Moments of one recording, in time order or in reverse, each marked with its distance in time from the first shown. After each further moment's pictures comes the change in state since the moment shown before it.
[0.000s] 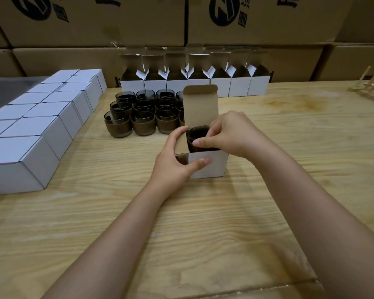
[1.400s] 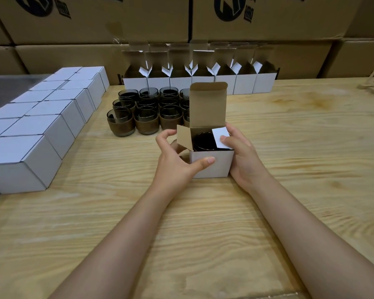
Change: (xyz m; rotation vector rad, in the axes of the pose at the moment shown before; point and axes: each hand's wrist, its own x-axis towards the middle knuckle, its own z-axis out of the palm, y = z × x) left_hand 0.000 -0.003 0.006 -0.105 0.059 -0.064; right_hand 0.000 0.046 0.060 1.397 0.051 0.032
